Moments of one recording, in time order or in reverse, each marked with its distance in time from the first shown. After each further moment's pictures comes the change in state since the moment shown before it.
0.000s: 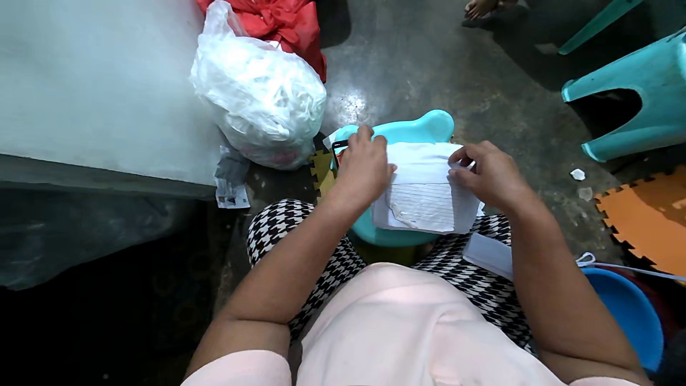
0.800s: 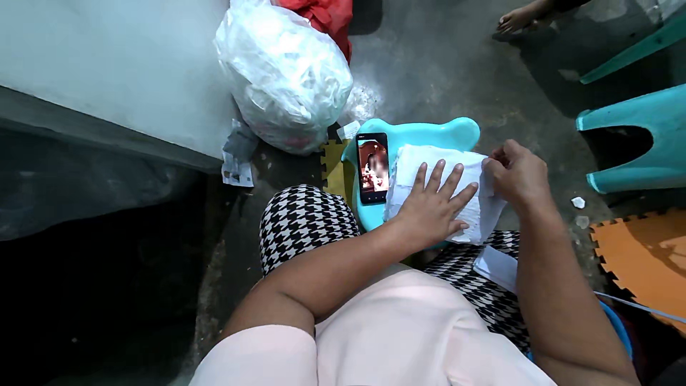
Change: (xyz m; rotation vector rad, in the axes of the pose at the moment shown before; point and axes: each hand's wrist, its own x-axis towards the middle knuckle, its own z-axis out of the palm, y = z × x) left_hand -0.030 0.026 0.088 0.170 -0.080 0.436; right_hand 0.029 -0.006 0.005 -0.111 0.095 0.207
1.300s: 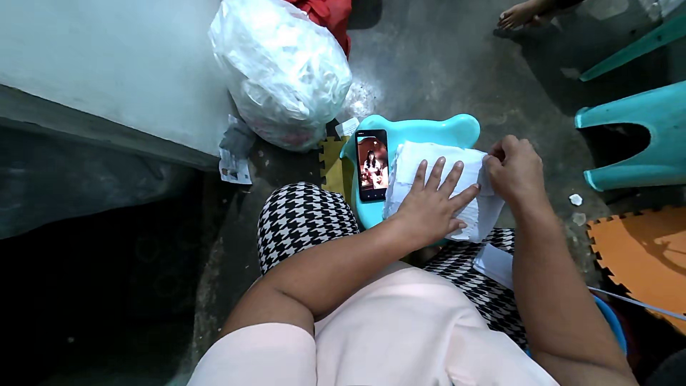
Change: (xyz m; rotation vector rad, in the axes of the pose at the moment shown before) left_hand 0.000 0.000 -0.005 0.003 -0.051 0.006; right_hand -0.002 -0.004 0.006 -0.049 0.040 -0.004
